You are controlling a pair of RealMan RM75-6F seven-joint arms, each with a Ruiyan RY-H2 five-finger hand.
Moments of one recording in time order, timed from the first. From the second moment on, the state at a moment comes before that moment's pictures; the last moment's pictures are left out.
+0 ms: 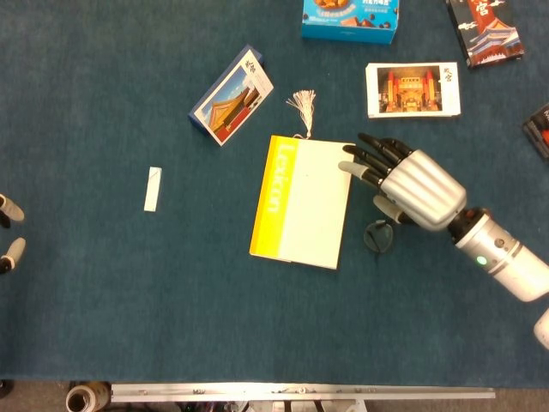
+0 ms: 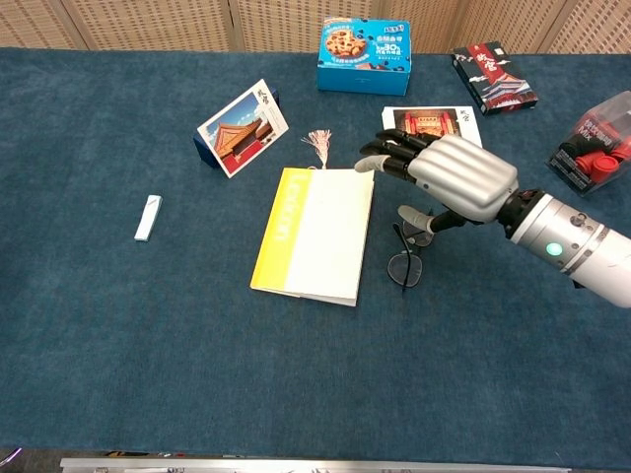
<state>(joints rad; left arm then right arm) -0.11 -1.07 0.02 -1.66 1.50 1.38 -0.06 0.62 -1.64 -0.05 -1.15 -1.74 1.19 0.00</state>
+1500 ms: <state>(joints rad) -0.10 -1.07 0.02 -1.65 1.49 1.37 -0.07 0.58 -1.73 -0.11 -0.99 -1.73 1.16 0.06</state>
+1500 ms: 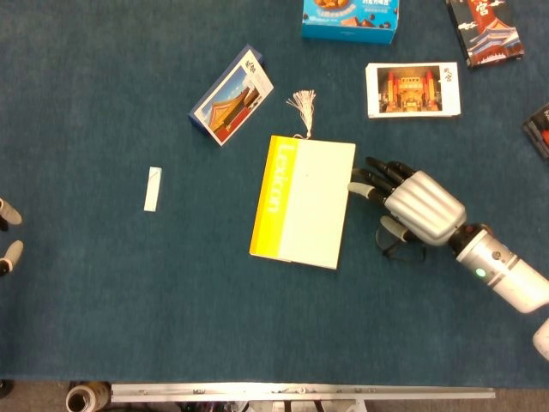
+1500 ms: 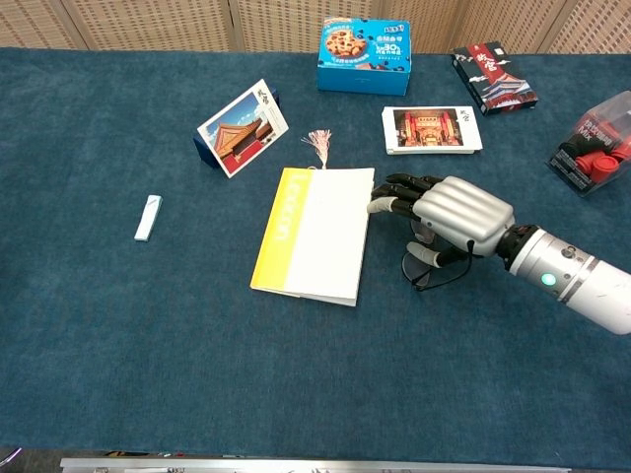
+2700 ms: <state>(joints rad) -0.13 -1.04 0.01 -1.71 1.50 1.36 -0.01 0.59 -1.49 -0.01 -1.40 -1.78 1.33 -0.01</state>
